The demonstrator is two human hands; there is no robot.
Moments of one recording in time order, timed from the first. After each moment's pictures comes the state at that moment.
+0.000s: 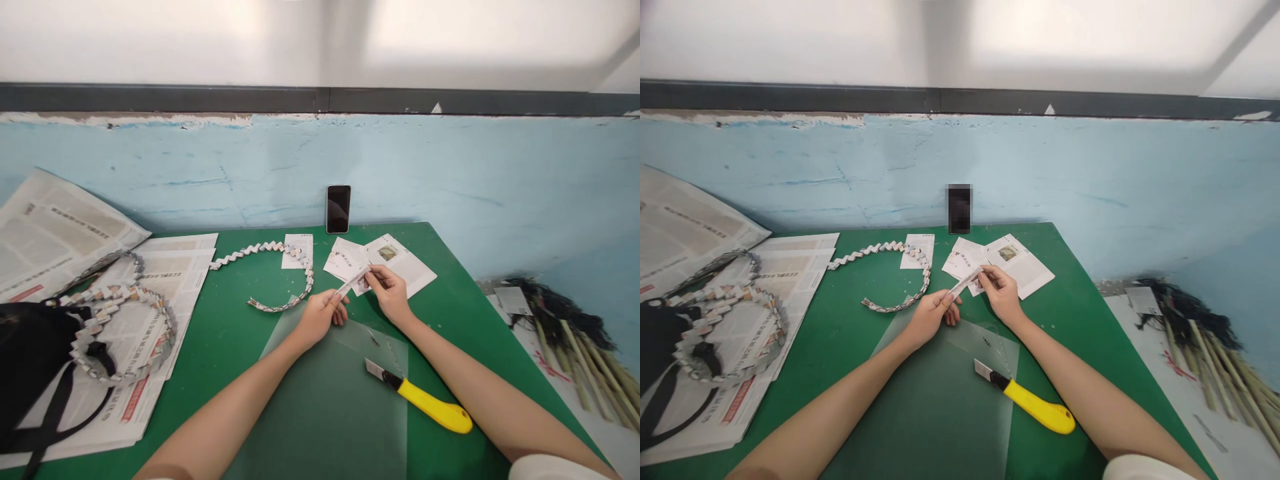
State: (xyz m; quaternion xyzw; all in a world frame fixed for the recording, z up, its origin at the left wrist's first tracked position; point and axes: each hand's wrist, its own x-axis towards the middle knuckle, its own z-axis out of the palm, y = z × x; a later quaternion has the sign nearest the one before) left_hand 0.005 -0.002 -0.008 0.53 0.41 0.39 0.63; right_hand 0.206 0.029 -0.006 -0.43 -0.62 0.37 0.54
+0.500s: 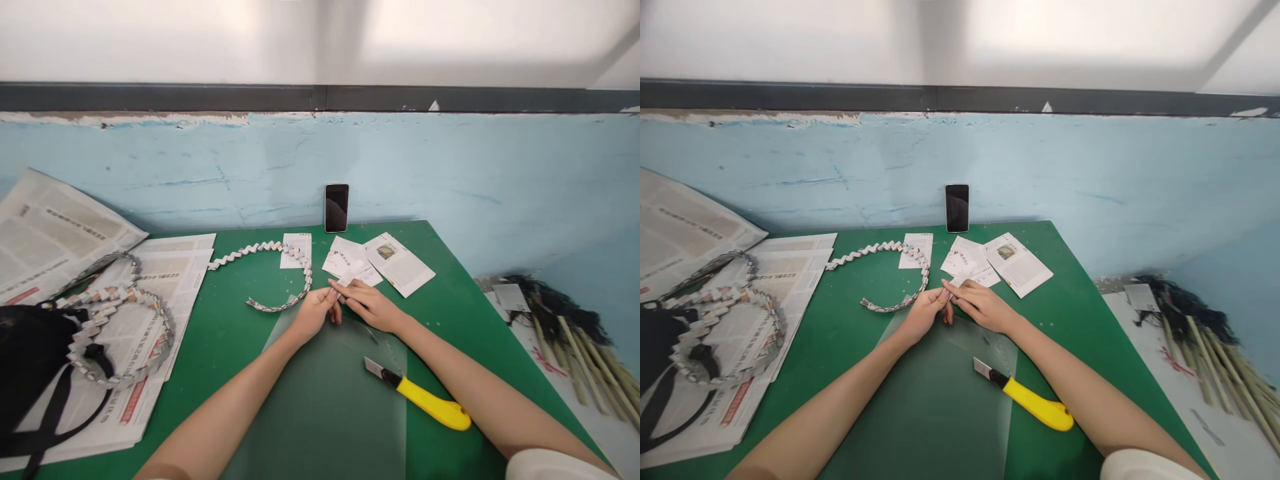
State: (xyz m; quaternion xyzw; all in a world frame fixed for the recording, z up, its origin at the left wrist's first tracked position) left_hand -0.004 0.004 -0.002 0.54 0.37 0.39 0.65; right_hand 0.202 0.020 0.008 -0.27 -0.89 0.25 0.28
